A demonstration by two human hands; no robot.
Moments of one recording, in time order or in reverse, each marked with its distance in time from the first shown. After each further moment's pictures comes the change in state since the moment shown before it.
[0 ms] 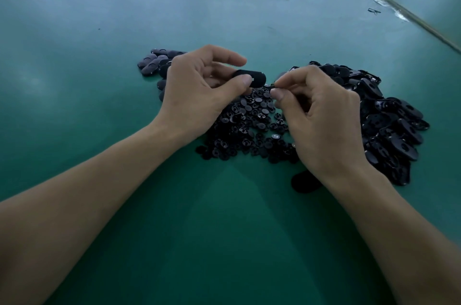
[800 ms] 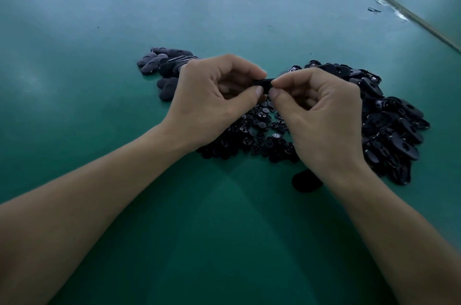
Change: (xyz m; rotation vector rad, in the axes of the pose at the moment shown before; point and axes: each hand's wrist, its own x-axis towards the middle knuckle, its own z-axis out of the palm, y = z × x) left_hand -0.008 0.007 0.009 0.001 -0.109 0.082; right_hand 0.001 -0.006 0.004 0.263 0.040 0.137
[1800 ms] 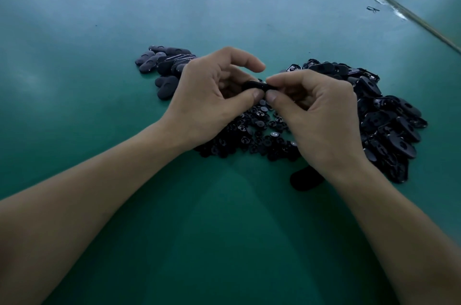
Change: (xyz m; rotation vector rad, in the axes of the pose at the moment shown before) left_hand 0.002 0.001 -0.003 0.067 -0.071 0.009; right_hand 0.004 0.007 -0.004 -0.057 -0.075 -0.016
